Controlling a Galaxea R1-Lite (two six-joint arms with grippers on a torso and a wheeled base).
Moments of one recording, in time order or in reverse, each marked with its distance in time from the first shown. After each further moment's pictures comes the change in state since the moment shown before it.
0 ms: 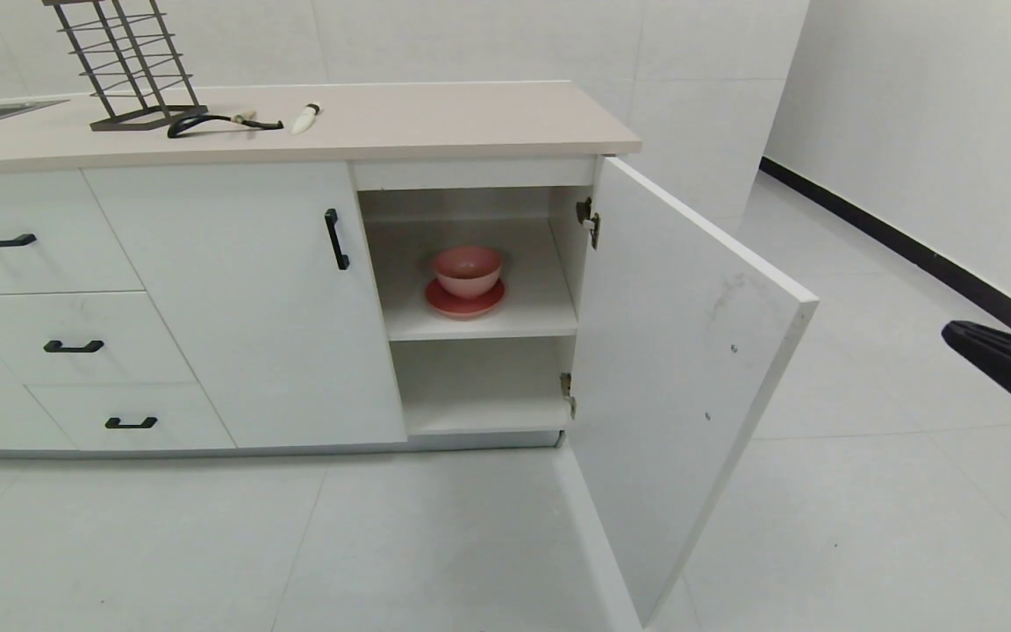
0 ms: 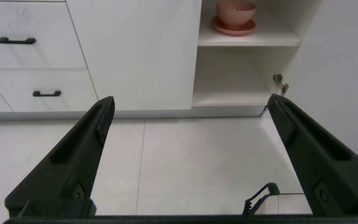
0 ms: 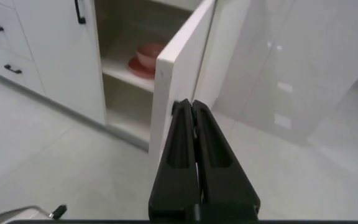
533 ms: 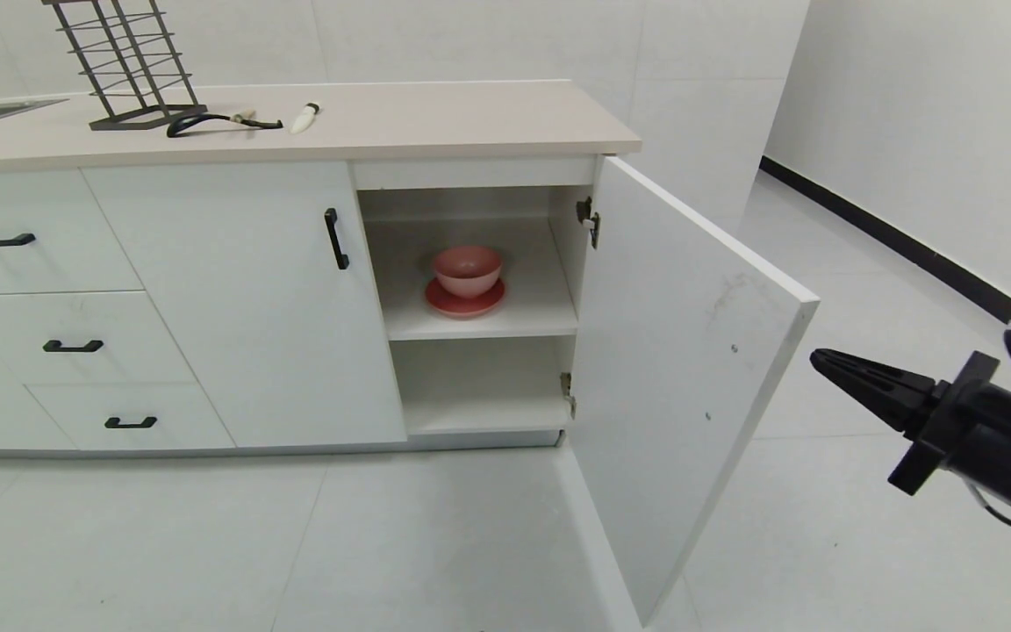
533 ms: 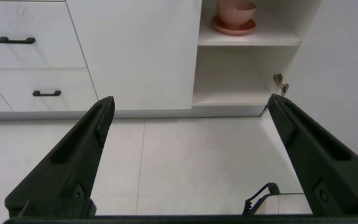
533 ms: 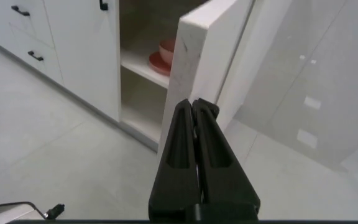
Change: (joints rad) left arm 0.000 0.000 0.000 0.000 0.000 0.000; right arm 0.049 0.422 0.113 -0.450 0.064 -0.030
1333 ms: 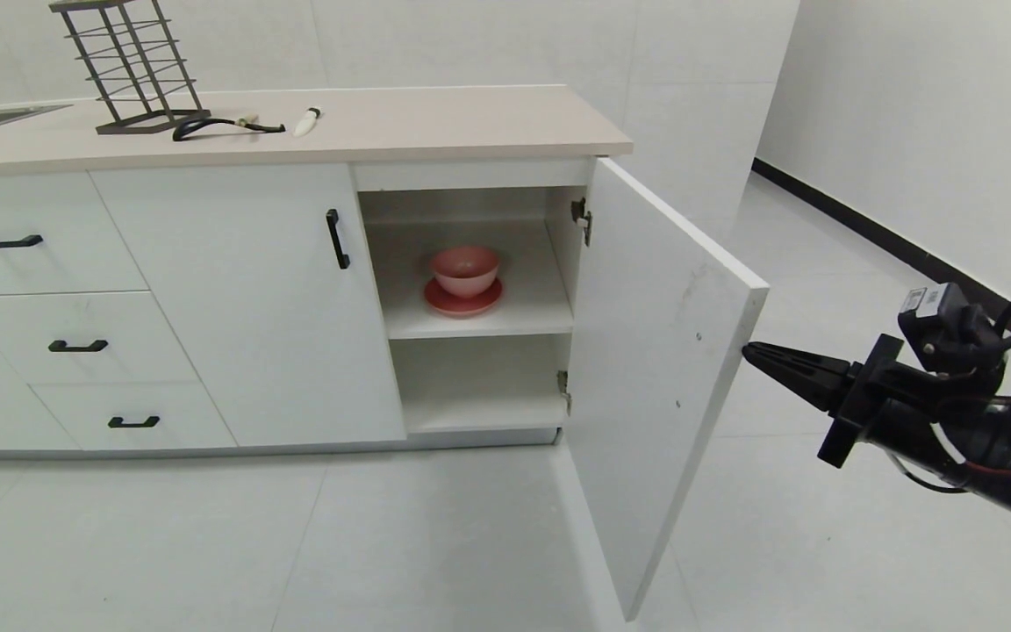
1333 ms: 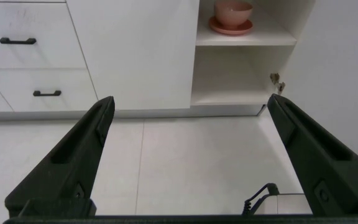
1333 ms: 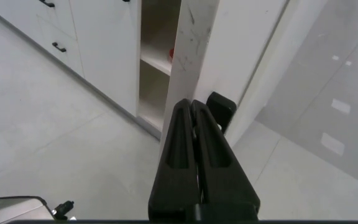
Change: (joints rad) left arm 0.000 0.000 0.000 0.000 0.000 0.000; right arm 0.040 0.215 -0.137 -0.019 0.027 -0.005
